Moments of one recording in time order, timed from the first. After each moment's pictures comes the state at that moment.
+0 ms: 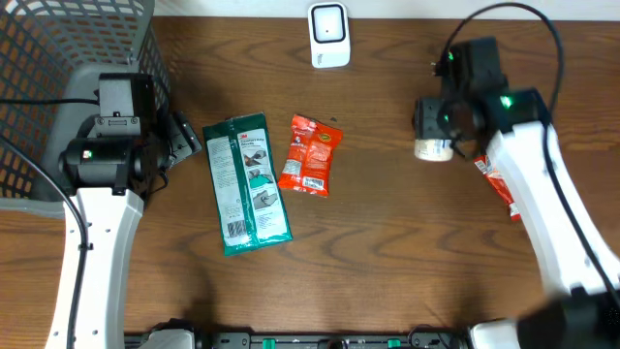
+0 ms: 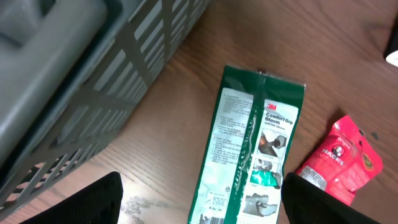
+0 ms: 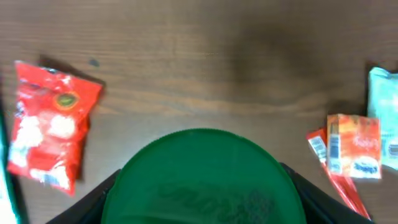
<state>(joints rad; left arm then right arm) 0.01 1.32 1.34 -1.05 -0.12 -0.46 0.20 1.56 1.42 -0.89 0.02 0.19</state>
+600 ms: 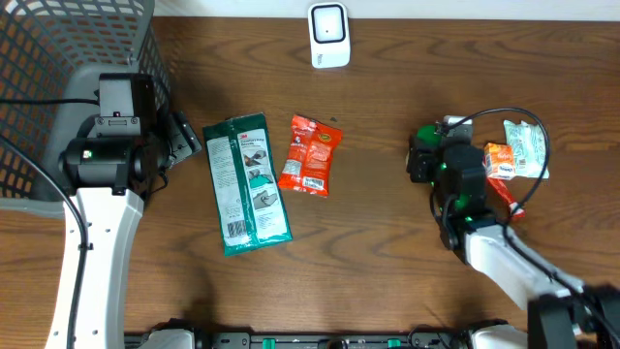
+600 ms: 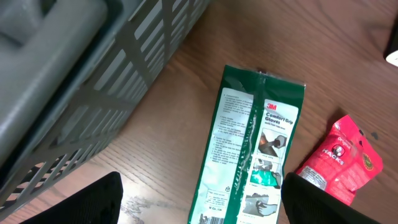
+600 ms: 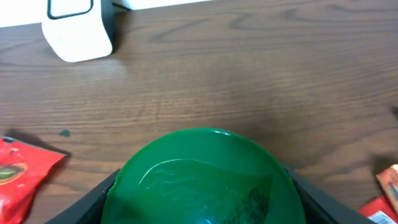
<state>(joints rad) 0.01 1.32 1.34 -1.05 -0.12 -0.46 0.22 1.45 0.51 0.46 0.14 0.22</state>
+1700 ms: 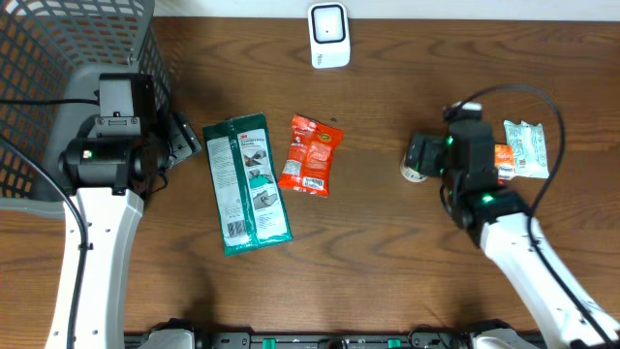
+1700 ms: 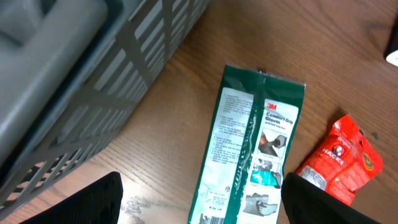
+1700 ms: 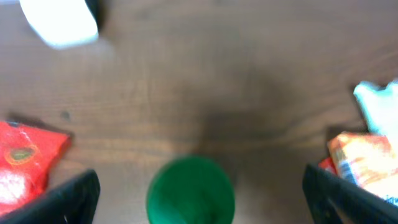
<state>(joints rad) 0.01 1.32 1.34 -1.05 -0.12 -0.46 0.22 1.30 0.84 -0.28 0.17 0.29</state>
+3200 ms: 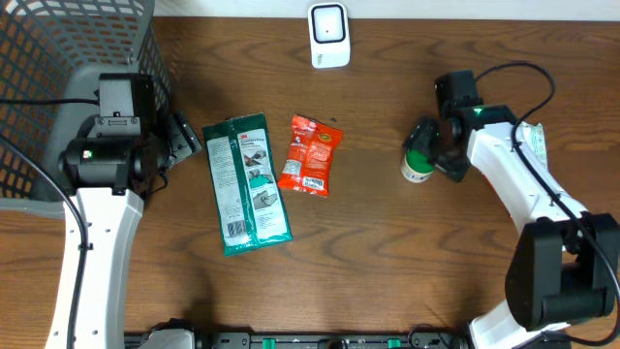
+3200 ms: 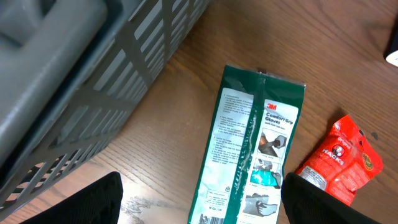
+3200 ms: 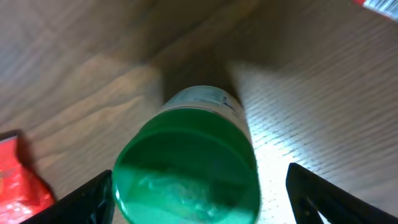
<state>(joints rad) 0.01 1.32 1.34 -1.05 -0.12 -0.46 0.15 1.76 1.26 -0.83 -0.01 0.77</state>
